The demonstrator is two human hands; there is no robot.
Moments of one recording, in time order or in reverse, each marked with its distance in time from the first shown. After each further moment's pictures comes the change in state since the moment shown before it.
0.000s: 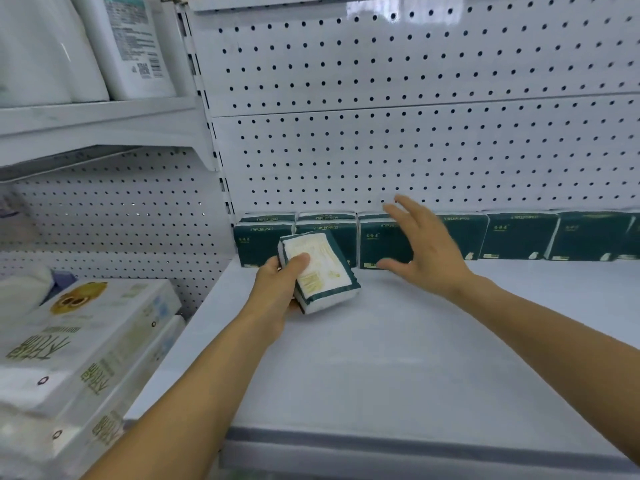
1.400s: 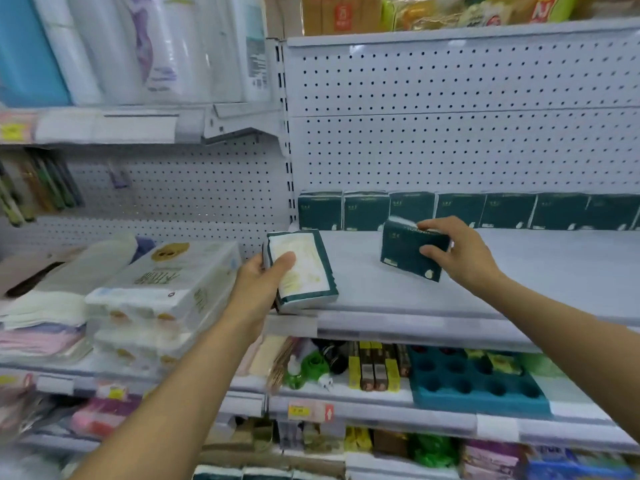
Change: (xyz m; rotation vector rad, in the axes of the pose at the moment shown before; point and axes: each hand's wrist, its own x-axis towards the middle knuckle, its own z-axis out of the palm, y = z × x) left_hand -0.161 -0.002 -0.147 0.067 0.033 0.210; right_hand -0.095 -0.142 -0.072 0.326 0.004 0.424
